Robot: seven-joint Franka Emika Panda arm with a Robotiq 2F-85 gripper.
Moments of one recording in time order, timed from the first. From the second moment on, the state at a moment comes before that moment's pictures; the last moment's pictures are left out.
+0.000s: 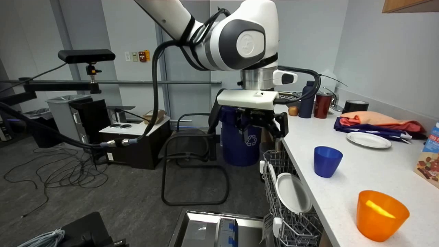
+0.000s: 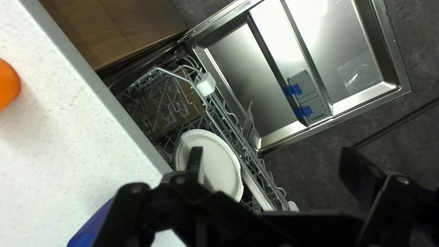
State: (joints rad) arm -0.02 0.11 -0.11 -2.12 -0.02 2.34 -0.29
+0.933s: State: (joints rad) arm -0.02 0.19 -0.08 -2.12 -0.08 2.48 -0.28
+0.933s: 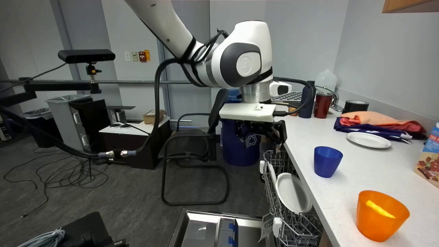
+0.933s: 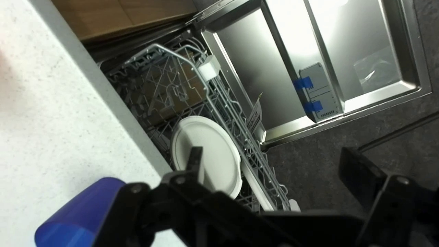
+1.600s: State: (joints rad) arm -0.04 0.22 -0.06 -2.12 -0.07 2.57 -0.32
